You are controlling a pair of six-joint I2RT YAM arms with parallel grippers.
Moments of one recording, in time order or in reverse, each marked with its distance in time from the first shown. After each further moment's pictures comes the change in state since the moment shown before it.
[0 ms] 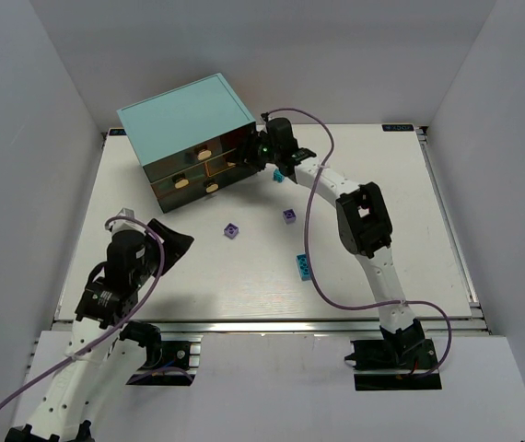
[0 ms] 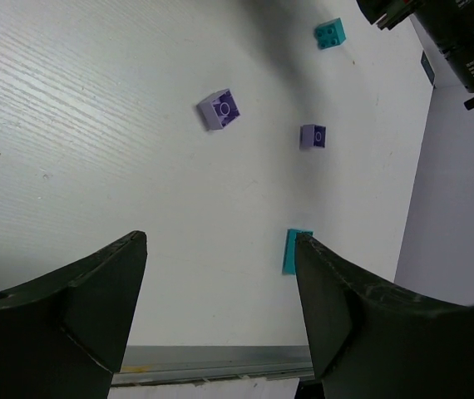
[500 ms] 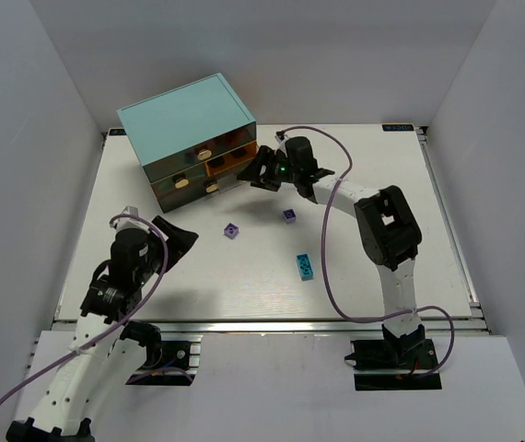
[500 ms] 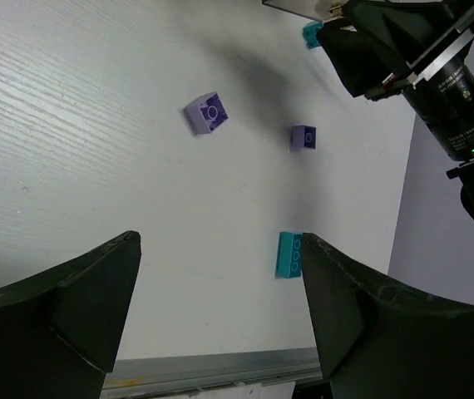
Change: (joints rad) left arm 0.000 0.004 -0.035 0.067 0.021 -0.006; right arm -0.018 -0.266 -0.502 0.241 -0.064 0.029
